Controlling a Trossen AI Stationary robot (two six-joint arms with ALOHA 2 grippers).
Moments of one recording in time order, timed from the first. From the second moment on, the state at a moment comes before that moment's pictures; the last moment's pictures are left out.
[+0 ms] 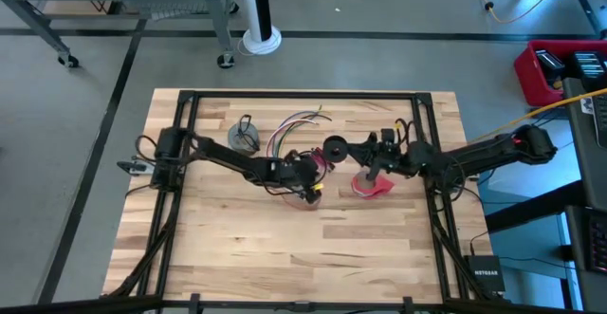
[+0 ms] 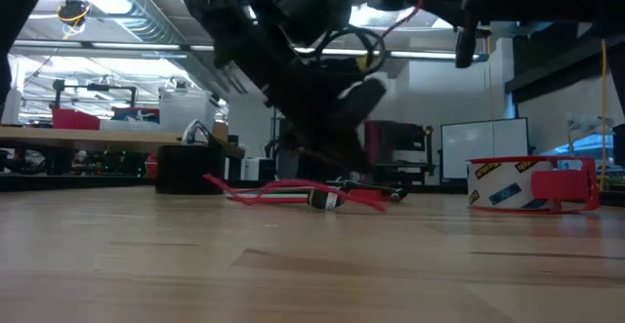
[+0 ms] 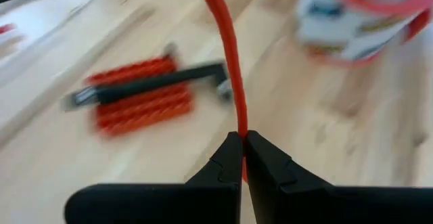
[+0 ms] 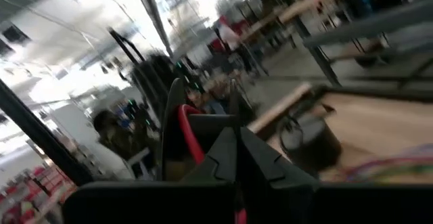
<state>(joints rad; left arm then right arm) -0.05 1.99 1.15 0.09 -0.39 -0.42 0.07 1.05 0.35 0.87 0.31 0.60</state>
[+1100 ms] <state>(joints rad) 0.14 1.85 1.15 -0.23 0.03 -0.48 0.07 0.96 0.35 0.23 0.20 0.91</state>
